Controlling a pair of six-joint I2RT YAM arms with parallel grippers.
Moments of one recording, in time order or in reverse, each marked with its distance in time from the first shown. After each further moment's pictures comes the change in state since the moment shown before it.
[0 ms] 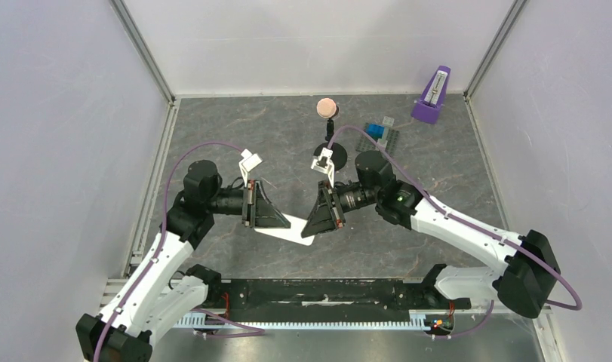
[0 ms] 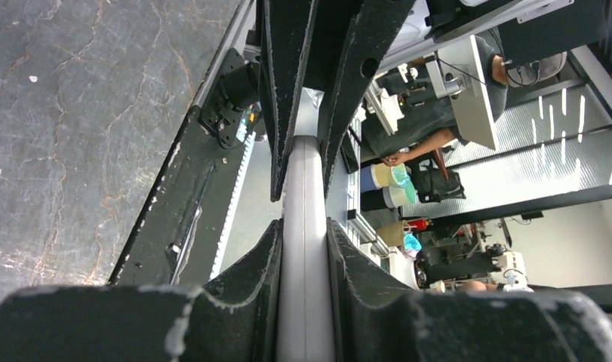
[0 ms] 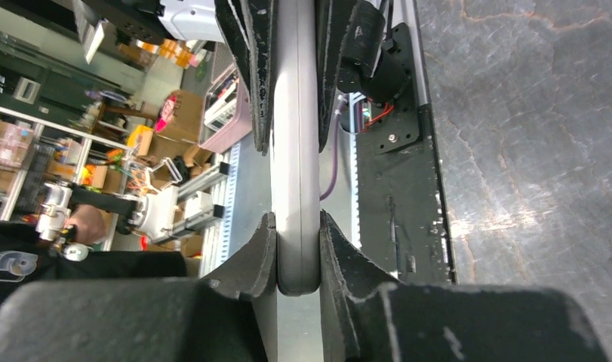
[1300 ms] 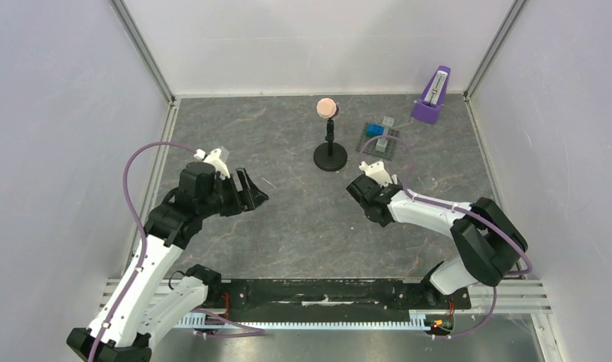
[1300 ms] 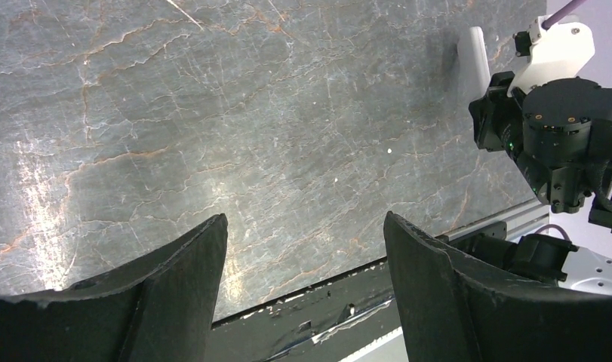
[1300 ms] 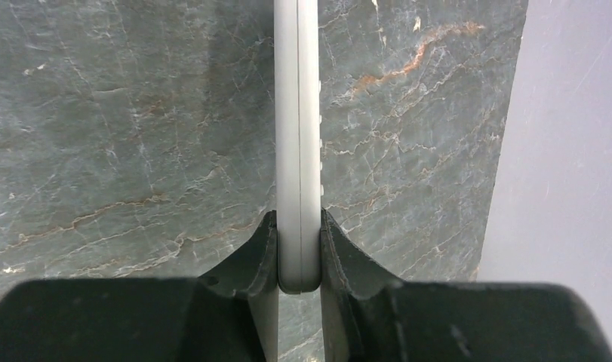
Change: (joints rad) left arm 0.000 -0.030 0.185 -0.576 -1.003 0.142; right arm -0.124 0.264 -0.142 -0.579 1.793 -0.214
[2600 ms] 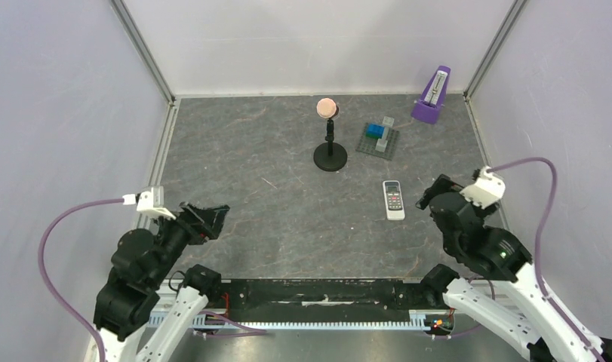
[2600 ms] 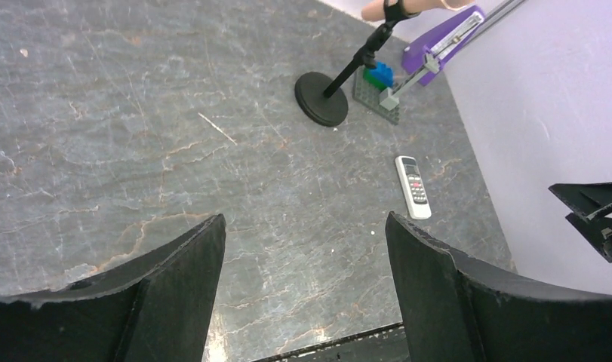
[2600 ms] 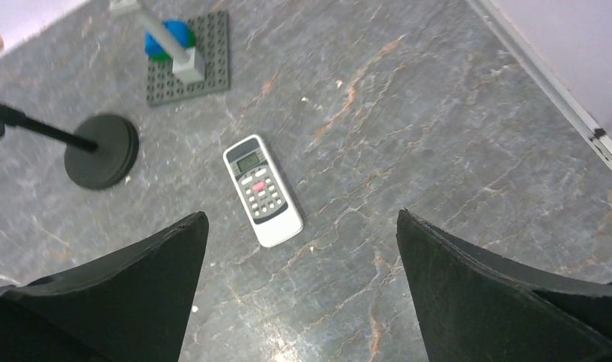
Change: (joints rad) left arm -0.001 -0.507 0.035 -0.117 -0.245 0.002; right arm -0.006 -0.896 0.109 -0.445 0.029 0.519
